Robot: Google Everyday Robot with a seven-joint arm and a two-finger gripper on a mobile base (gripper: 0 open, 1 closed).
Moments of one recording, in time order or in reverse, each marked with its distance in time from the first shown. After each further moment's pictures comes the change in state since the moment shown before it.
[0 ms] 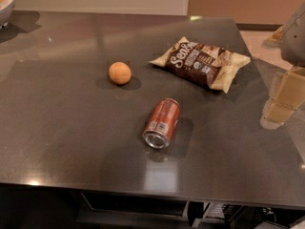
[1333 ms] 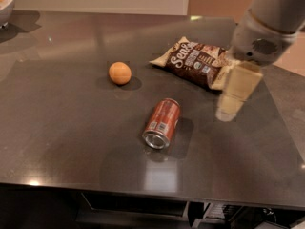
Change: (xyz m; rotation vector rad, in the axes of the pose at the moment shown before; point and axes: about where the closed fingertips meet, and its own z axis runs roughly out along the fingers) arm -0.051 -0.004 0.041 -0.160 0.012 0.083
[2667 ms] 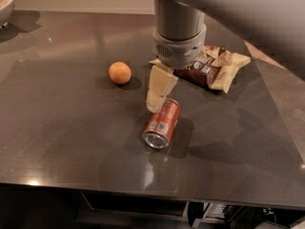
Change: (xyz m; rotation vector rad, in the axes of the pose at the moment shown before) arm -0.095 -0.004 0.050 0.160 0.224 0.387
